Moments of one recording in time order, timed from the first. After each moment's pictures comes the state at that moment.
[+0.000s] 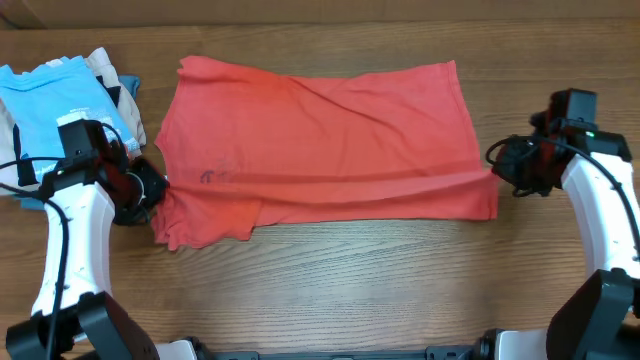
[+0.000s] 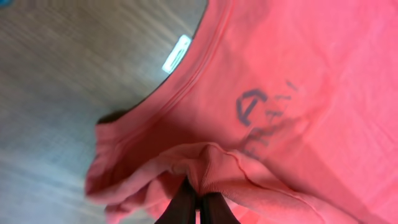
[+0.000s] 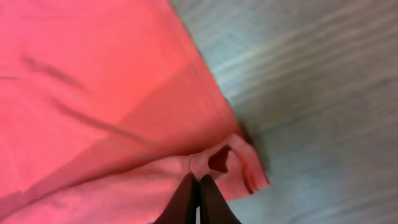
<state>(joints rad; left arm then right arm) 0.35 1.53 1.09 -0.83 0.21 -0.39 -0.20 1.58 1.20 -0.89 -0.15 0.30</state>
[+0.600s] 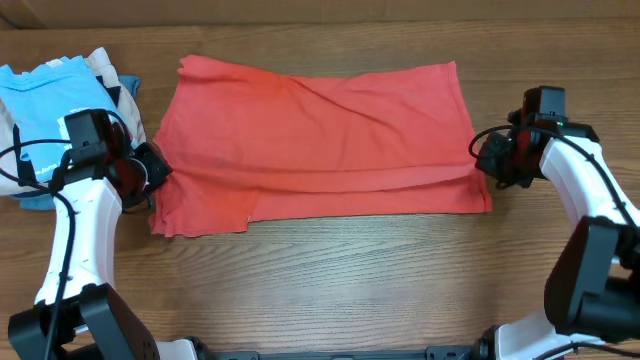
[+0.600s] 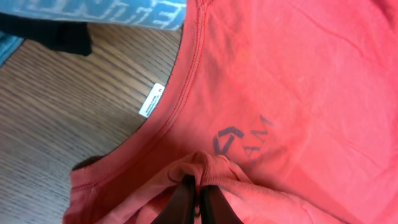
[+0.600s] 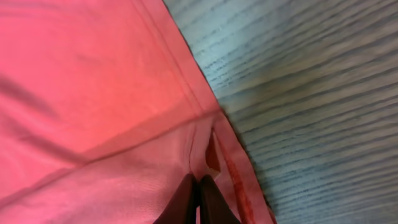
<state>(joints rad) 0.31 1.55 1.09 -0.68 0.18 -0.39 -0.17 1.76 1.20 -0.76 -0.14 0.30</state>
